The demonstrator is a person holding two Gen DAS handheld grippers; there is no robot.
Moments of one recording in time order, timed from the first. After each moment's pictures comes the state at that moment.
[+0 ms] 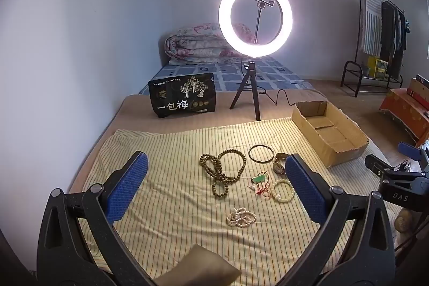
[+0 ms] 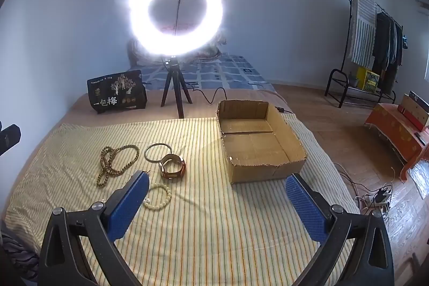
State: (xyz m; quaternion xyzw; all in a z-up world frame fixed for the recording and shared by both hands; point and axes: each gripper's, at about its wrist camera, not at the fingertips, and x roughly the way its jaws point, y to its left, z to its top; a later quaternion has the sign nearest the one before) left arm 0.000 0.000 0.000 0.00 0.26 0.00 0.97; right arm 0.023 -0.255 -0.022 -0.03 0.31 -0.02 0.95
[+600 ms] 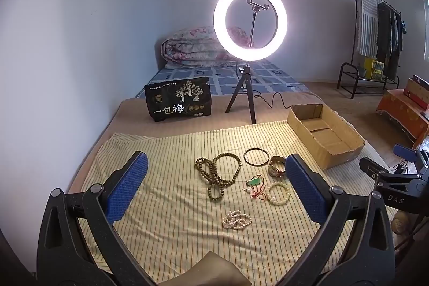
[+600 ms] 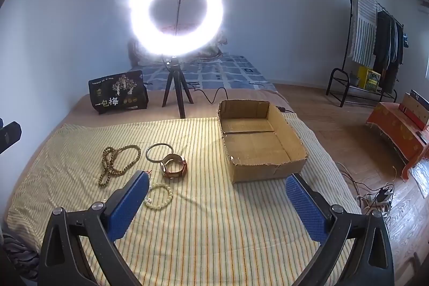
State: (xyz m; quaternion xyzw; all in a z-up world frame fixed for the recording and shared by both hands) left arm -0.002 -0.008 0.006 0.01 0.25 -0.01 0.97; right arm 0.021 -0.257 -0.024 -0.02 0.32 -0.02 0.95
